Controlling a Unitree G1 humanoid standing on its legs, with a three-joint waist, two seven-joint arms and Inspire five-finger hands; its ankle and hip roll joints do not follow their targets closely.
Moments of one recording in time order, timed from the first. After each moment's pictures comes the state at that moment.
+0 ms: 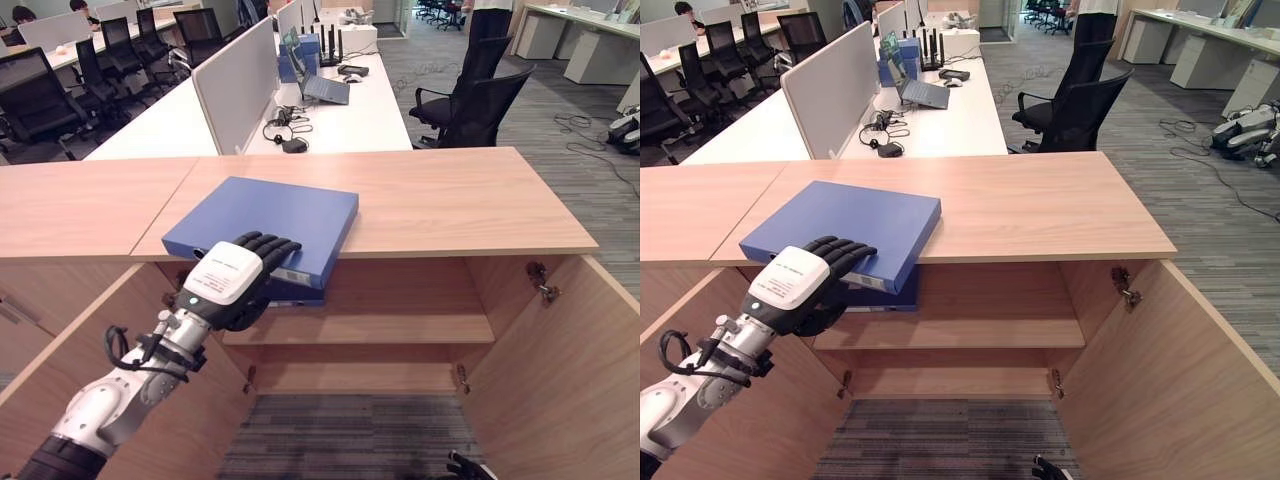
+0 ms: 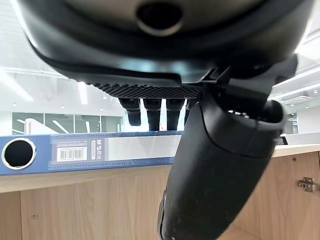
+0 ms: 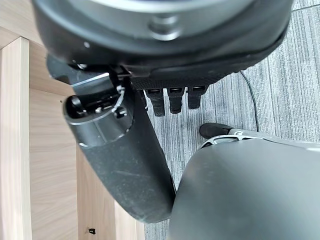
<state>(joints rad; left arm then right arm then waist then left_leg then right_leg) -0.01 0.93 -0.20 -0.08 0.74 -0.26 0.29 0.12 -0.24 0.18 1.07 0.29 -0.10 -0.02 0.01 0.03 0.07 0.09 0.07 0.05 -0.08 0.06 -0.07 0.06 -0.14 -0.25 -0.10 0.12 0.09</state>
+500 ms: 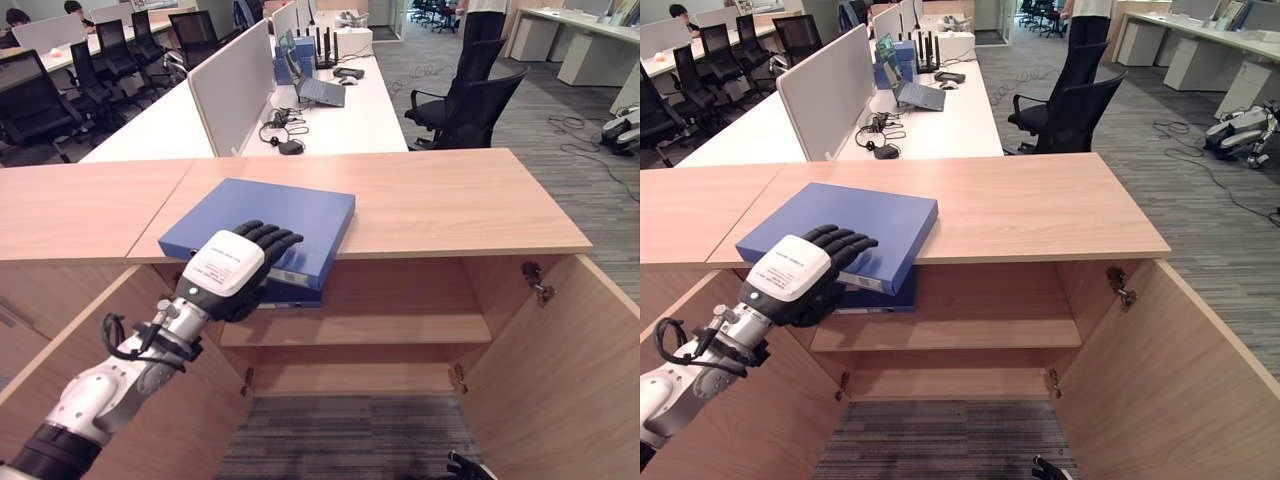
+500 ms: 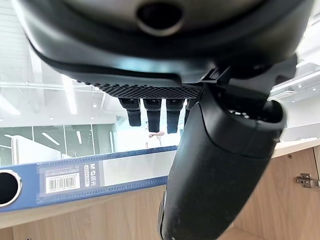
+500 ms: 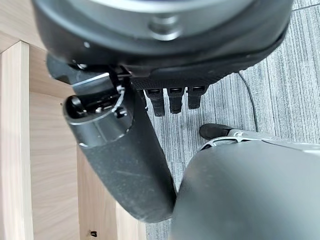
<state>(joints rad) -0.06 0.97 -0.20 -0.08 0.75 -0.26 0.29 0.12 -0.24 0.18 1.07 0.30 -0.10 -0.02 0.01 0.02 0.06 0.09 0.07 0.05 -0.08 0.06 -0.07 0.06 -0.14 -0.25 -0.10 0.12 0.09</state>
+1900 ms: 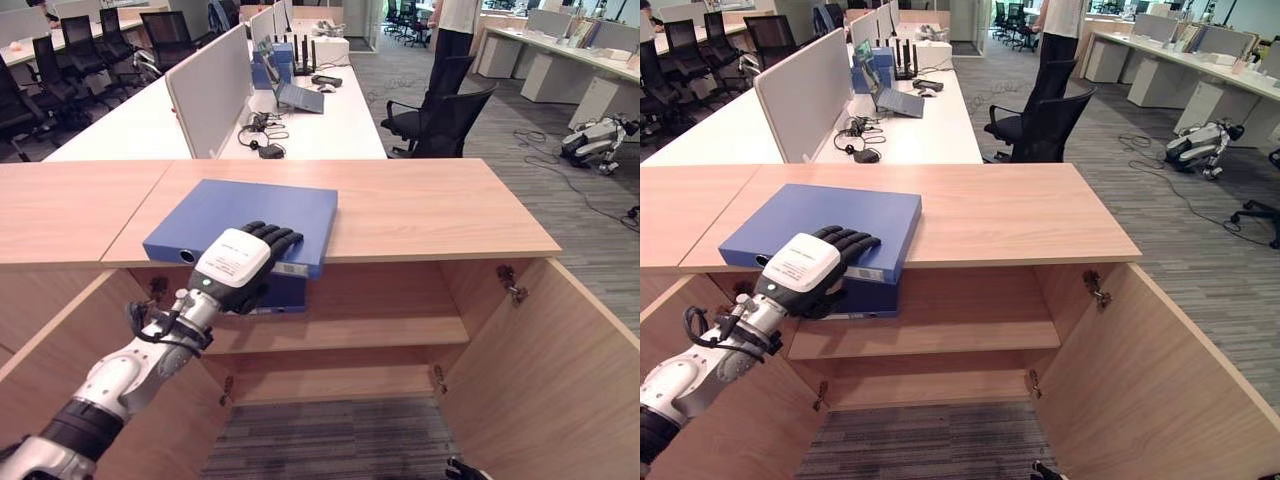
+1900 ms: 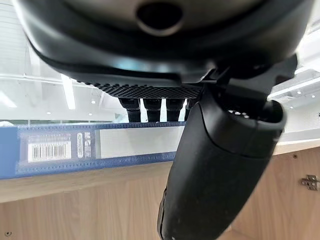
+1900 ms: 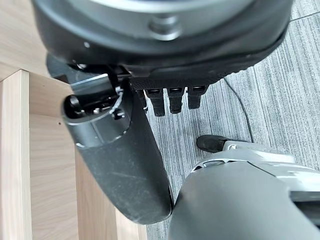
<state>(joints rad) -0.22 0.91 -0.35 0.08 0.76 -0.20 0.30 0.13 -0.23 0.17 1.07 0.30 -0.08 -0.02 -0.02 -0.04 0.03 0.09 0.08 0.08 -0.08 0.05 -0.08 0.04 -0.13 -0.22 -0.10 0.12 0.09</state>
